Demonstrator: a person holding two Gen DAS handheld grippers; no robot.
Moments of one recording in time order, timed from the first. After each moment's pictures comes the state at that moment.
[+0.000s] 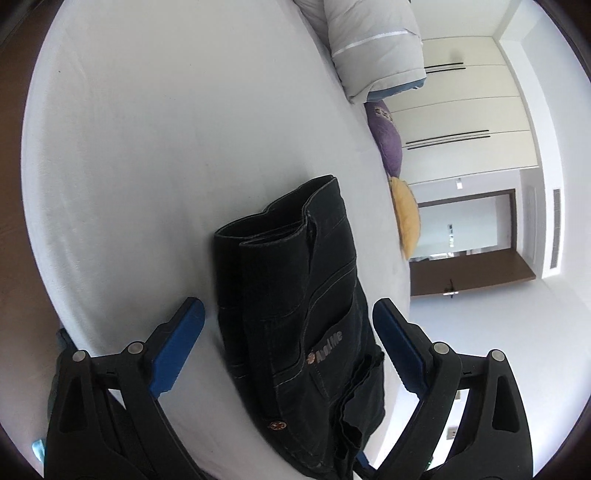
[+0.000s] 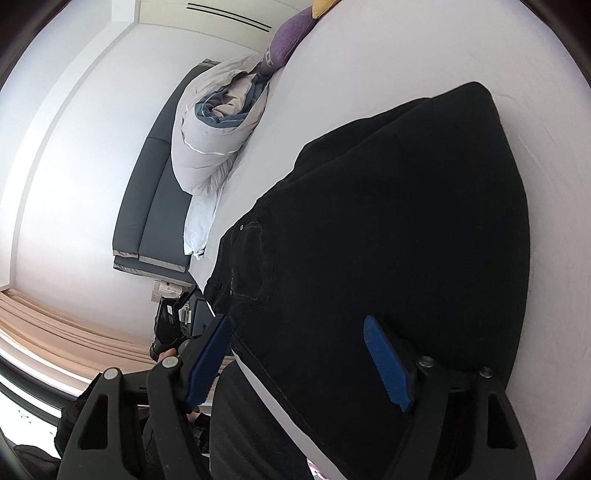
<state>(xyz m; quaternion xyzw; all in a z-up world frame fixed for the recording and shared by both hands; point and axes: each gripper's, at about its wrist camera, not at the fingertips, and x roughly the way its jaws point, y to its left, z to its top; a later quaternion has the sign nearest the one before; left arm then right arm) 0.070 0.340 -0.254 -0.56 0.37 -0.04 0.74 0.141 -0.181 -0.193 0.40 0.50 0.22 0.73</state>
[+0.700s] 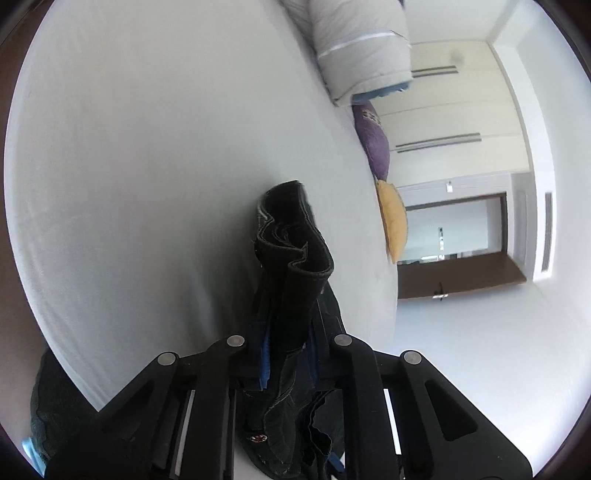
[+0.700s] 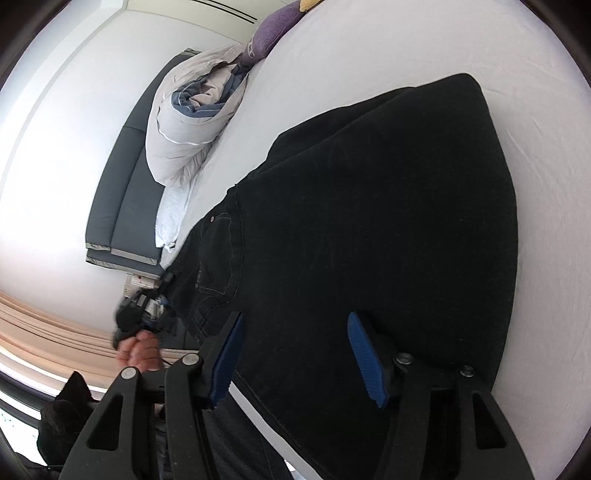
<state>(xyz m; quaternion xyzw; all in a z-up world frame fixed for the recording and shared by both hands) 0.099 0.316 -0.202 -0.54 0.36 -0.05 0.76 0.139 -0.174 -0.195 0.36 0.54 0.18 0.74</state>
